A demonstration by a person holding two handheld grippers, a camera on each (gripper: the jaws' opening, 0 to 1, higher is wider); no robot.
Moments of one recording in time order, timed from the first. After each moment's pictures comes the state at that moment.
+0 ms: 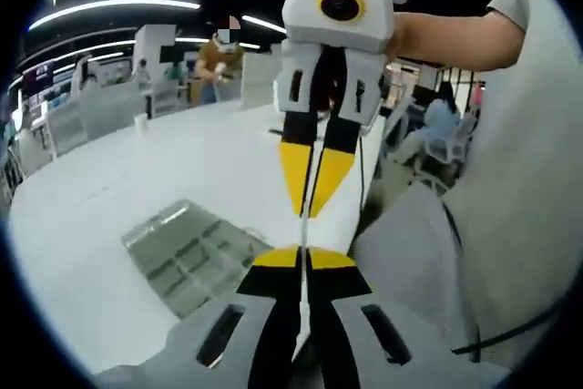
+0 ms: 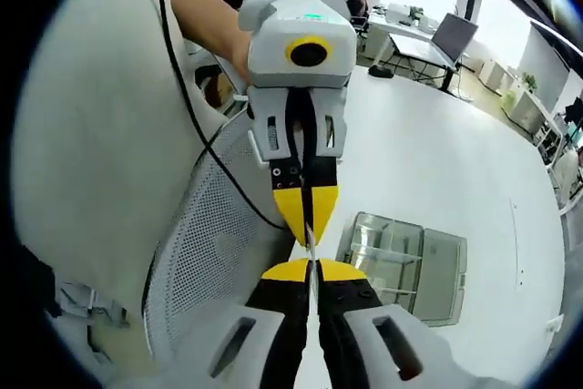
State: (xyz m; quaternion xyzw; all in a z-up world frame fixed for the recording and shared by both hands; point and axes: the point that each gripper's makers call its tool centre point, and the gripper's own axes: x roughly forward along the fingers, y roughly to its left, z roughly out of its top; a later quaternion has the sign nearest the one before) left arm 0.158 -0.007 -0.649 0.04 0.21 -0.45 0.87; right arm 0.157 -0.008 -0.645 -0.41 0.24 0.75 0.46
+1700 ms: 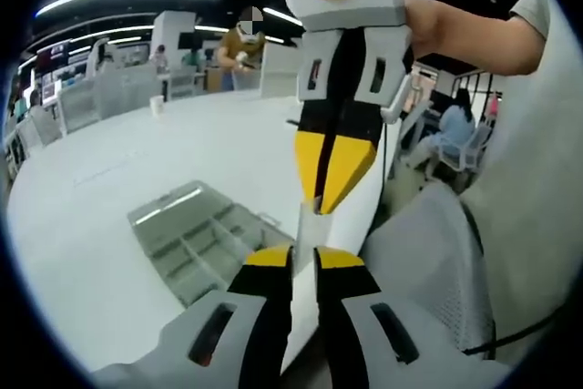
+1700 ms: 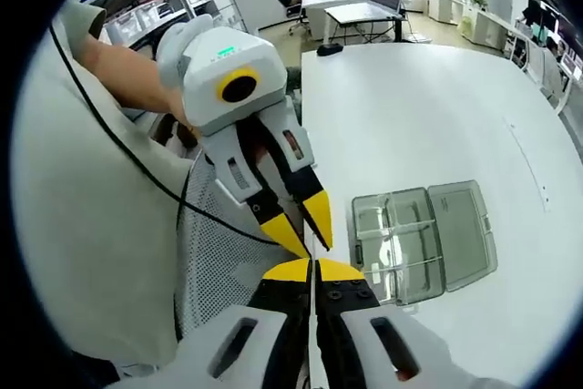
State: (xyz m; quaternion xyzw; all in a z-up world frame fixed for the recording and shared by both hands) left arm 0.170 0.006 -0.669 0.02 0.24 -0.41 0.88; right arm 0.163 0.006 -0.651 -0.32 0.39 0.69 0.53
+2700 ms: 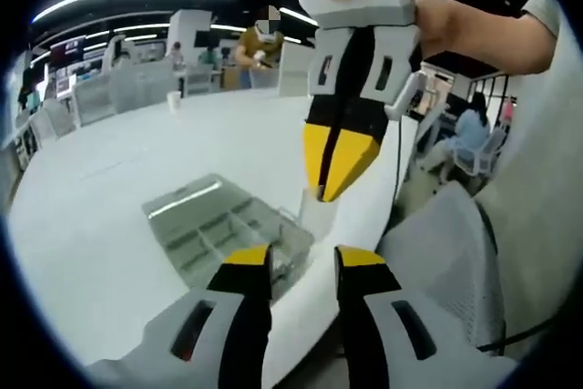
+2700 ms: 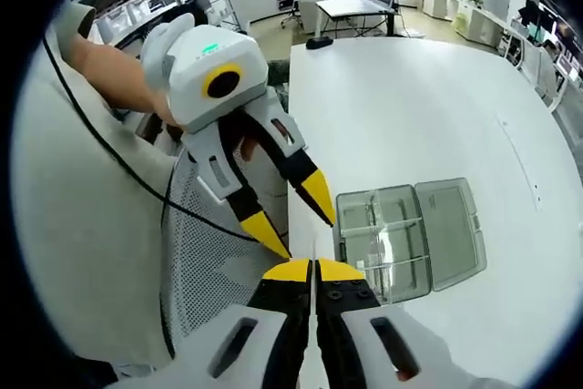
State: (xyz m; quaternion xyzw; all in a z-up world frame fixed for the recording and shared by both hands) left arm 0.177 0.023 -0.677 0.02 0.25 -0.37 0.89; right arm 0.183 0.008 -0.658 -0.34 0.39 0.67 0.54
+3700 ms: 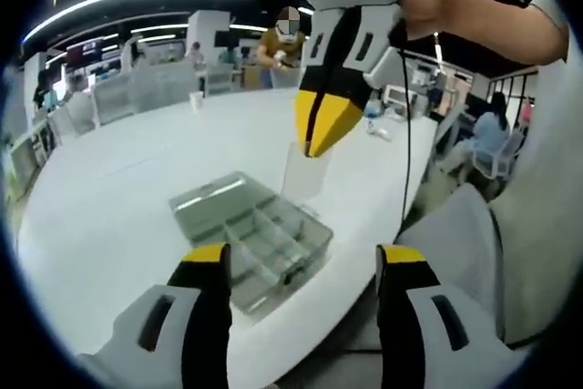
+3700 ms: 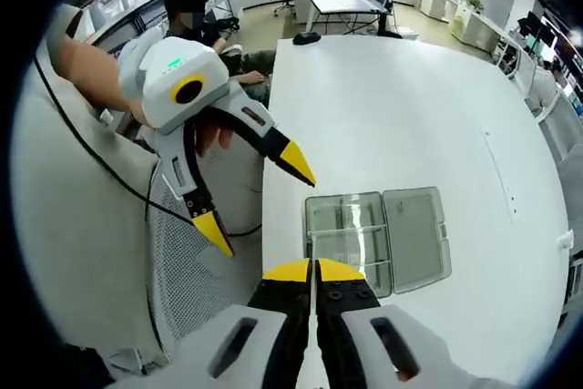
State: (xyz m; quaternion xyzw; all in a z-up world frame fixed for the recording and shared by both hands) left arm 0.178 0.045 -0.670 0.02 0.25 -0.32 0.91; right arm 0.215 0.019 -0.636 -0.39 0.37 0.64 0.54
